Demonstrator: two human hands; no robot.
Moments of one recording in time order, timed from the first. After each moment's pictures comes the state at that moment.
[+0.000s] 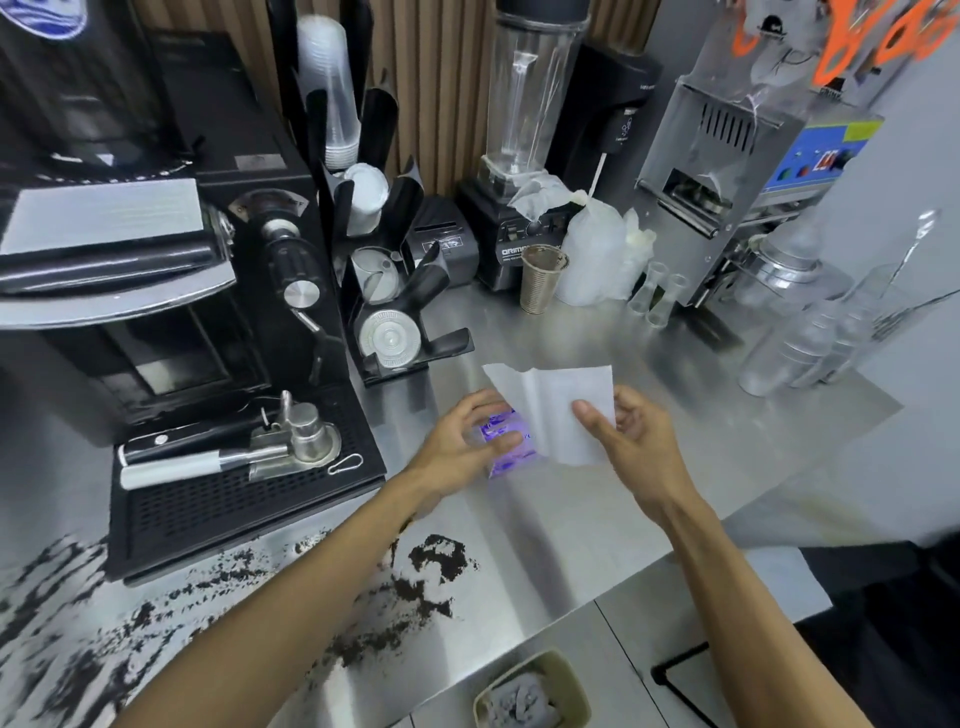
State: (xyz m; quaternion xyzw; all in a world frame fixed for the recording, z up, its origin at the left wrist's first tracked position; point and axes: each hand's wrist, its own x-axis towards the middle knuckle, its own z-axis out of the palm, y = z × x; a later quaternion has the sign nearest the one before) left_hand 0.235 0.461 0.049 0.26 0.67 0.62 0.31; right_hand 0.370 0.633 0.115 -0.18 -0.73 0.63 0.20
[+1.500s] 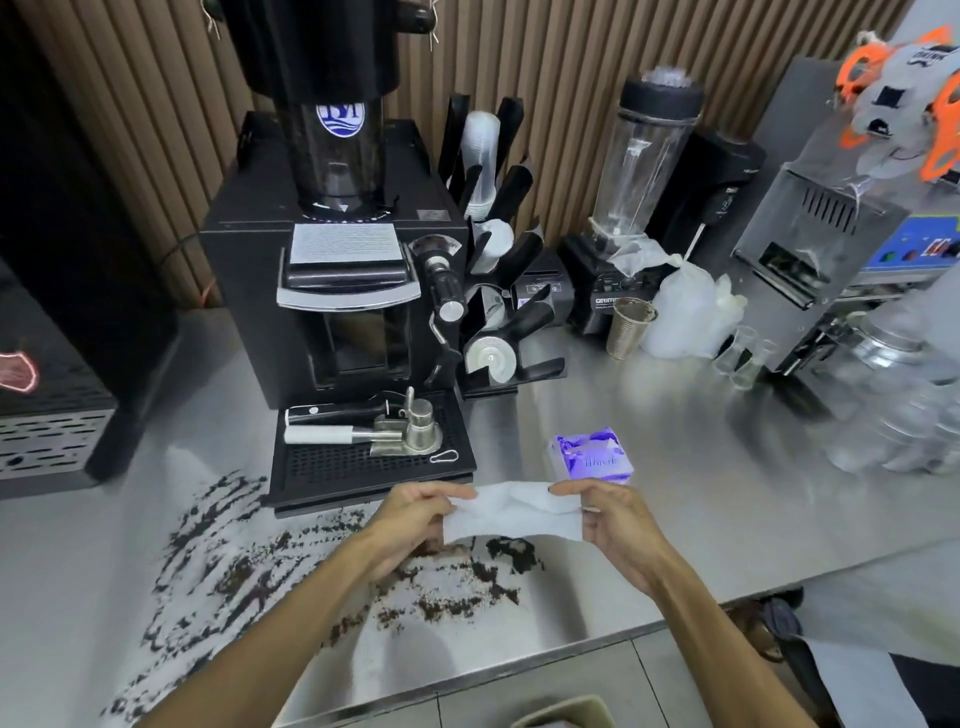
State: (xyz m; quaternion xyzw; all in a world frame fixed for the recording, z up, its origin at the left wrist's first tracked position) left_hand 0.284 0.296 0.064 0.00 0.62 0.70 0.35; right_hand 0.374 0.546 0.087 -0.21 -0.63 0.75 -0.02
